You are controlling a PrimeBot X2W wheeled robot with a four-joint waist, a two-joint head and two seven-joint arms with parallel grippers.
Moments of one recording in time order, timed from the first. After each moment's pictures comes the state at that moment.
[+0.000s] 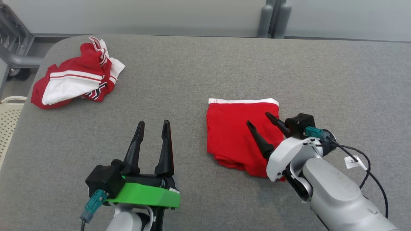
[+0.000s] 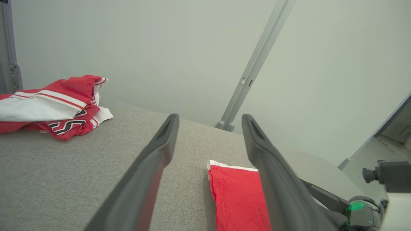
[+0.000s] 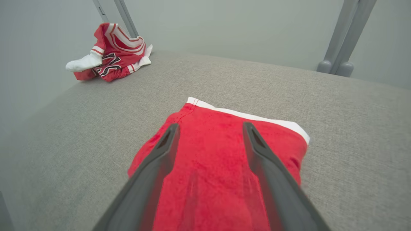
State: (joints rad) left arm -0.11 0.05 -0.37 0.01 -0.50 0.07 -0.26; right arm -0.56 -0.16 0.60 0.70 0.48 0.13 -0.24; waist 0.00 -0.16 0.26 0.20
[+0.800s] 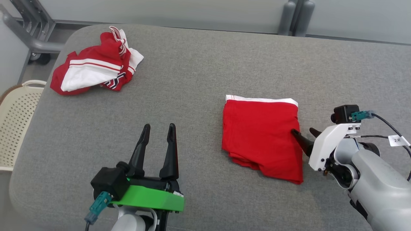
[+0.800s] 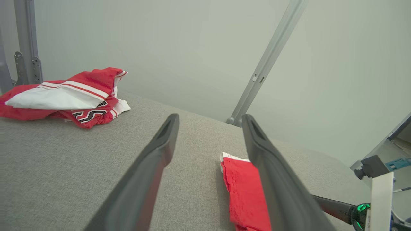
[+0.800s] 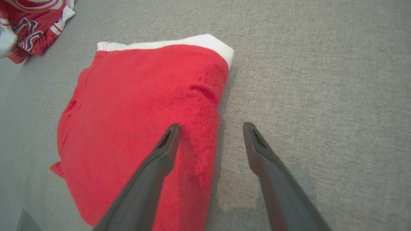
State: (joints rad) left arm -0.10 0.05 -0.39 0.01 -0.50 0.07 -0.26; right arm -0.58 -0.35 0.55 0.73 0.84 0.13 0.14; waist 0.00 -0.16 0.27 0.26
